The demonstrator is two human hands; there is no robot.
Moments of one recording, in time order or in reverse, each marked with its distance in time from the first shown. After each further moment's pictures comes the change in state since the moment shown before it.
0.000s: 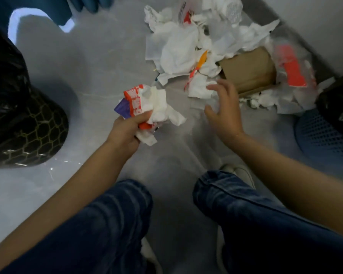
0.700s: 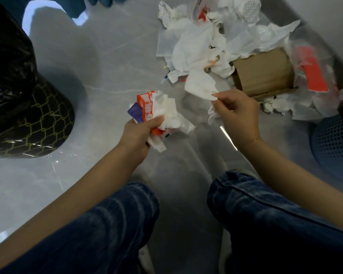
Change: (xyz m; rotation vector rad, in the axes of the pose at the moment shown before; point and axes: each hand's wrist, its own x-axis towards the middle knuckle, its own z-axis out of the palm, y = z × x) left_hand -0.015 -0.012 0.004 0.023 0.065 -0.055; right_hand 0.000 -0.005 0.000 0.321 0.036 0.043
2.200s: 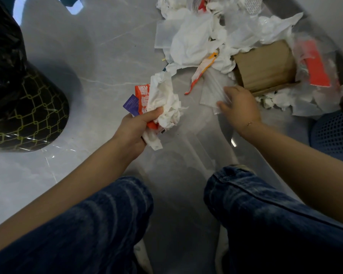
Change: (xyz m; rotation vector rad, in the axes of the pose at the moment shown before) left_hand -0.003 0.002 0.001 0.005 -0.013 -0.029; right_hand 0.030 0.047 -0.011 -0.731 -0.272 -0.006
